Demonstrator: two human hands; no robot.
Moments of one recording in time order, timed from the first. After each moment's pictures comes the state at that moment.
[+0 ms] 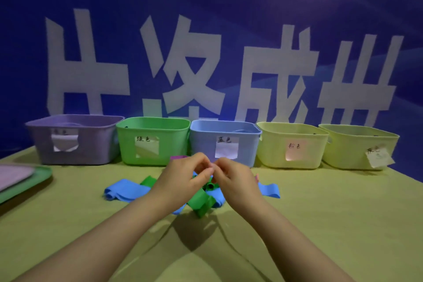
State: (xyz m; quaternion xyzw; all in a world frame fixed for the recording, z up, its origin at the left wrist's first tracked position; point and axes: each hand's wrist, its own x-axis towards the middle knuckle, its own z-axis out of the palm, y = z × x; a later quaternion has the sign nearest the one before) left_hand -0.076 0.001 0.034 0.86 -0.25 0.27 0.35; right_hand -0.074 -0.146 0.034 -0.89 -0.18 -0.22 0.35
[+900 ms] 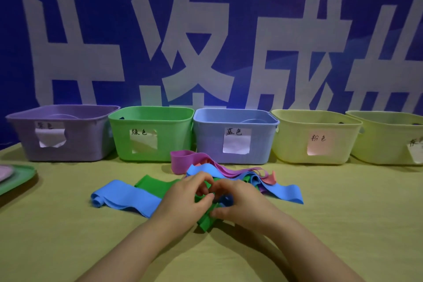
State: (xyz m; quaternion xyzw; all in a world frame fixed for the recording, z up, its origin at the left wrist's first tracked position) left_hand -0.024 0.000 -0.027 0.90 -0.18 0.21 0.33; right_hand -0.009 -0.159 -0.013 -0.92 -0.26 -0.01 0.30
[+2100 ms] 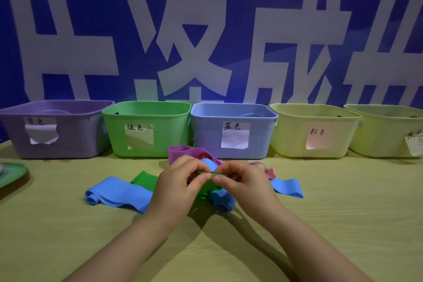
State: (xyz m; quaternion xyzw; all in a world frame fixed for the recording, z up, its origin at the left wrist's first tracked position) left_hand -0.022 0.002 -0.020 0.83 -0.20 0.34 0.40; right_hand -0.019 -0.154 -0.003 -0.83 -0.21 -0.12 0.50
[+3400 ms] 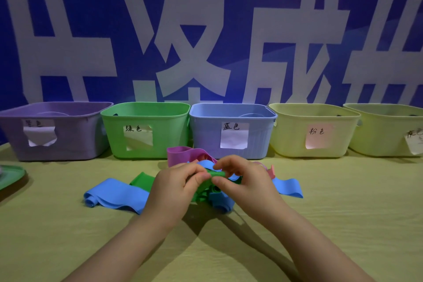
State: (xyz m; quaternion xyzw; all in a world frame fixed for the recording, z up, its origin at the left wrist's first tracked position) left_hand -0.025 0.005 -0.016 0.83 -0.20 0.33 0.40; right_hand -0.024 -0.159 0.003 -0.85 -0.24 -0.20 0.41
